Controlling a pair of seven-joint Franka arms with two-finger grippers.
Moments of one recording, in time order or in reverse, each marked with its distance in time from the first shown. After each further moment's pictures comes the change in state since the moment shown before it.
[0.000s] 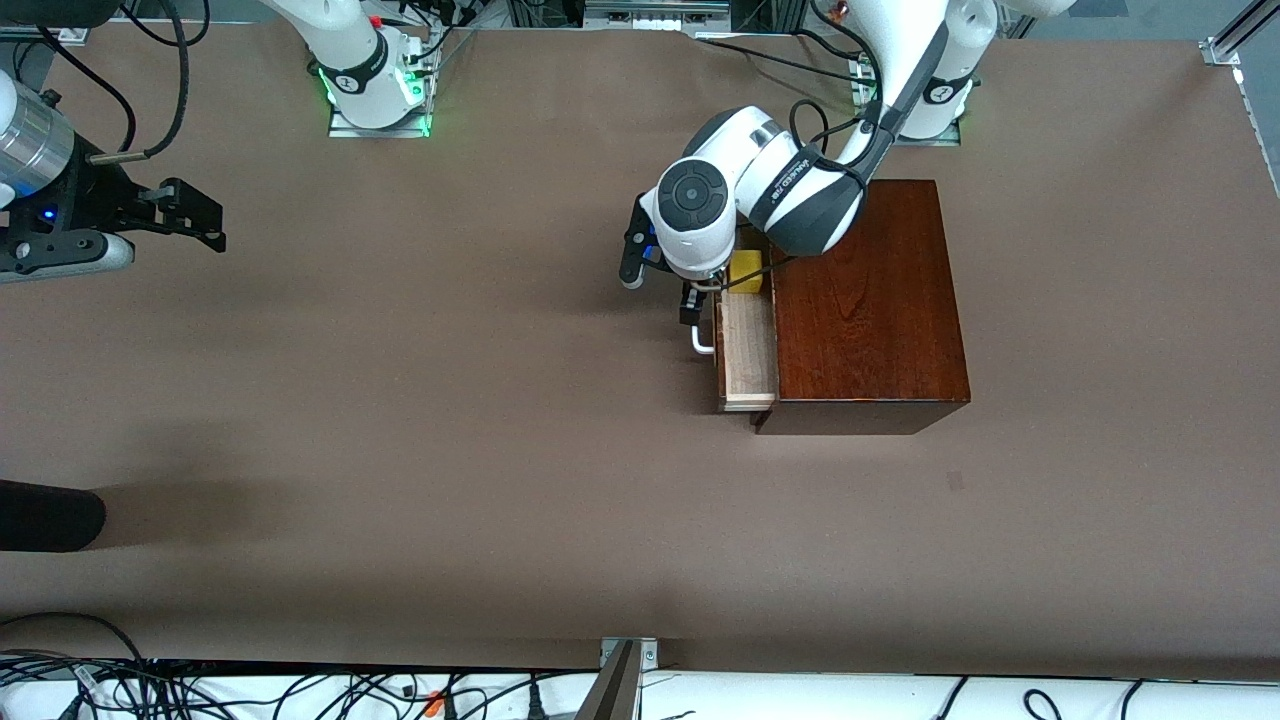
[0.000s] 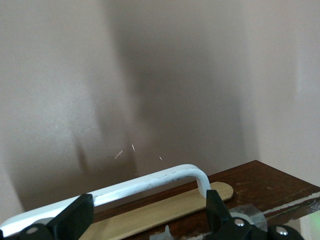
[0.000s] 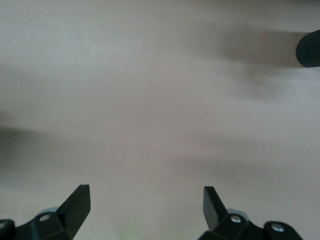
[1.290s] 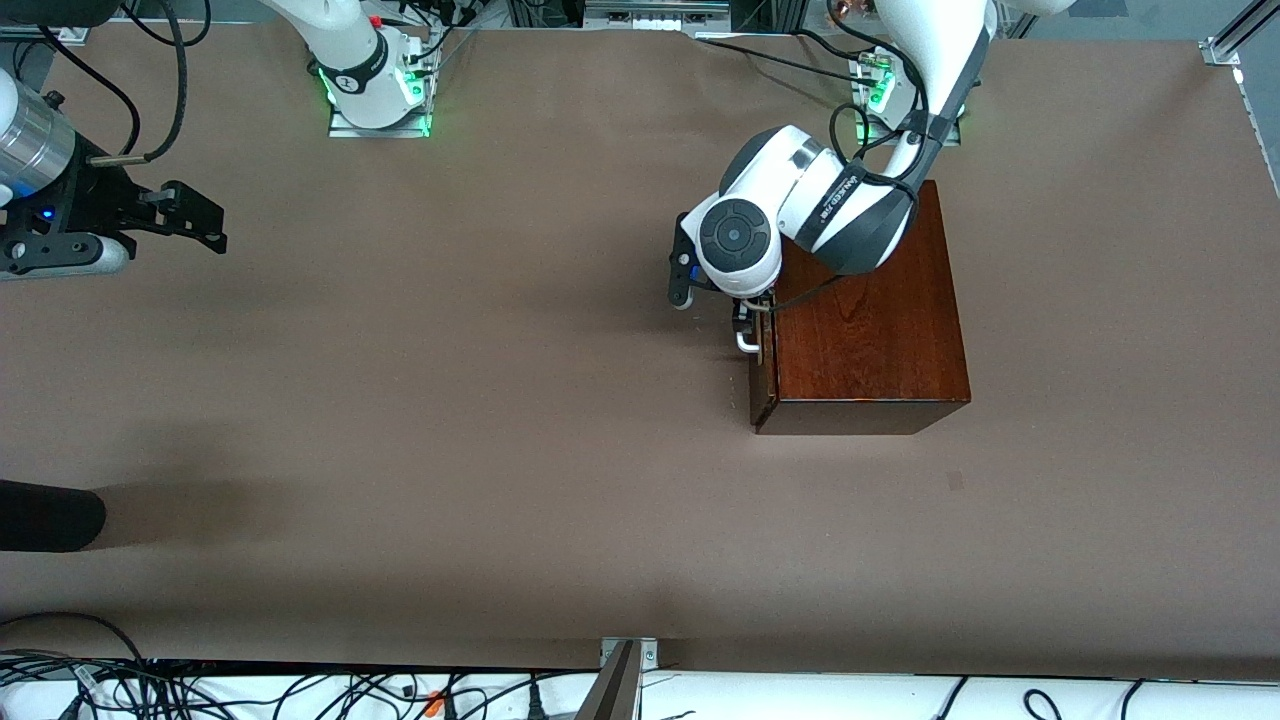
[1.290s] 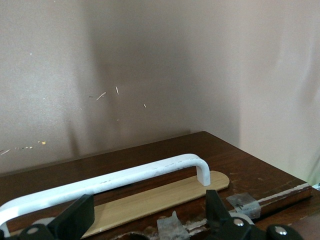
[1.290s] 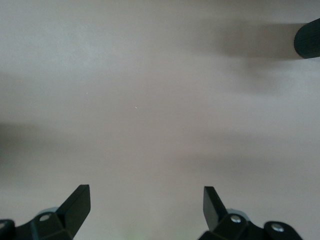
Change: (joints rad) left arm 0.062 -0.015 0.027 0.006 0.016 -0.150 0.000; right arm -0.001 0.000 0.004 0.000 0.002 -0.001 0.051
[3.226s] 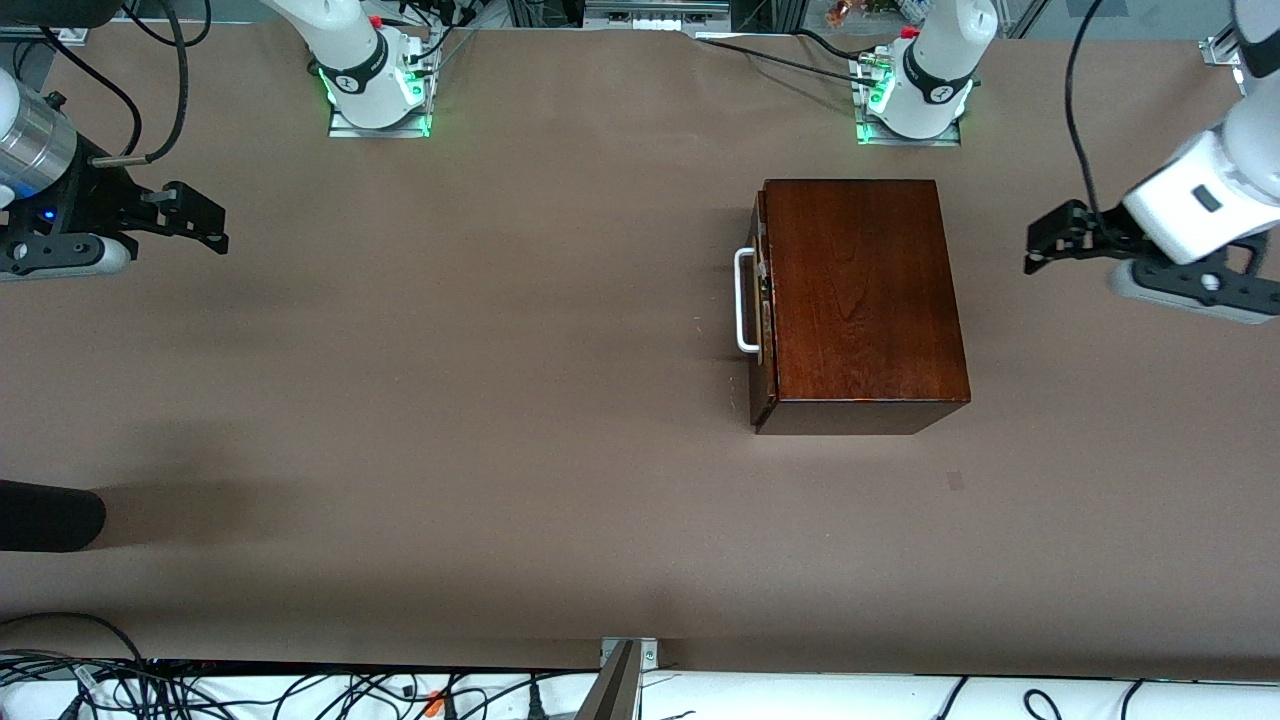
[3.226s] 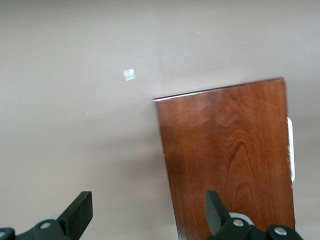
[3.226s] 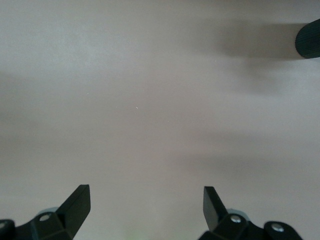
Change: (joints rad) left arm 0.493 -0.409 0.102 0.105 -0.026 -0.193 -1.013; right arm 0.000 0.001 0.001 0.000 0.003 0.001 0.001
